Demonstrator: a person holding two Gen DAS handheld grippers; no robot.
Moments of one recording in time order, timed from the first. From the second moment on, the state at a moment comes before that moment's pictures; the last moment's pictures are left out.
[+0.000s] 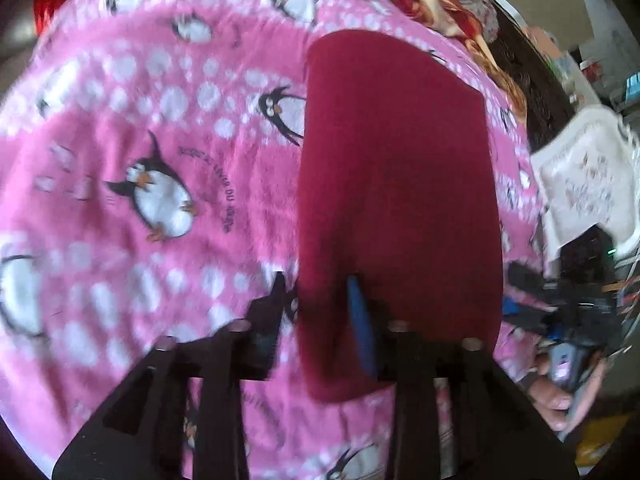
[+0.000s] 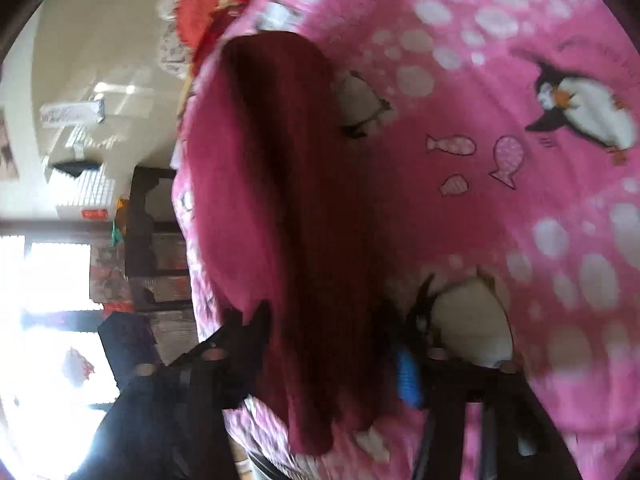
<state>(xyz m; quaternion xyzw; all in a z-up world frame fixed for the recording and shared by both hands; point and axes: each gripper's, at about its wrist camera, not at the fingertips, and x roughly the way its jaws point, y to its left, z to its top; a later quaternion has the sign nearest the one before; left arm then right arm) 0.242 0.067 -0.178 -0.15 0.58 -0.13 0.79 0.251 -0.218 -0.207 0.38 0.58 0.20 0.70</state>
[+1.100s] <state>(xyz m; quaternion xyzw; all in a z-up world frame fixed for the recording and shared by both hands) 0.091 0.059 -0.118 -0.01 0.48 -0.05 0.88 0.133 -0.199 -0.158 0.22 0.58 0.15 0.77</state>
